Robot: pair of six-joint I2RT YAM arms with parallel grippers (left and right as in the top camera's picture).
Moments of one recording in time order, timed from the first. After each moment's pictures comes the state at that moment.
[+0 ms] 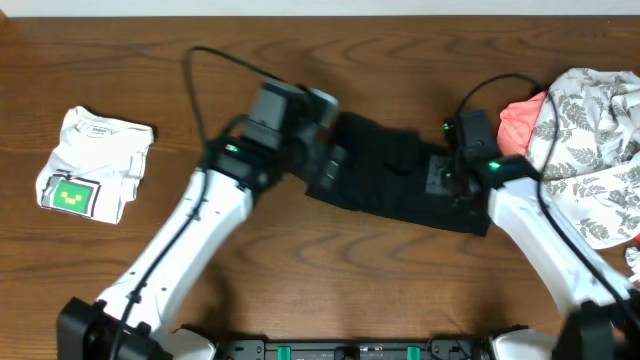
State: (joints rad) left arm -0.49 1.49 1.24 -0.67 0.20 0.02; right arm 0.25 1.47 0.97 -0.66 0.04 0.41
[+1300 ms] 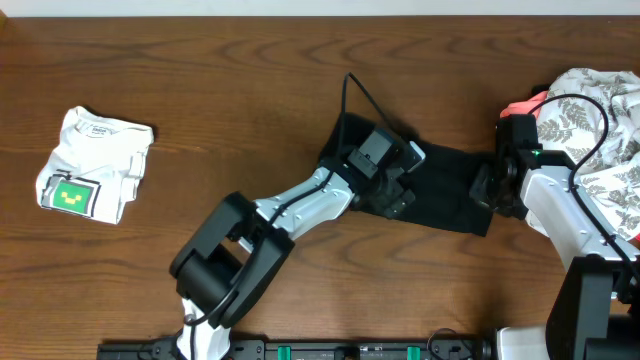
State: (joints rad) left arm -0.76 2.00 1.24 -0.23 0.15 0.12; right arm -0.02 1.59 0.95 -0.78 0.13 0.49
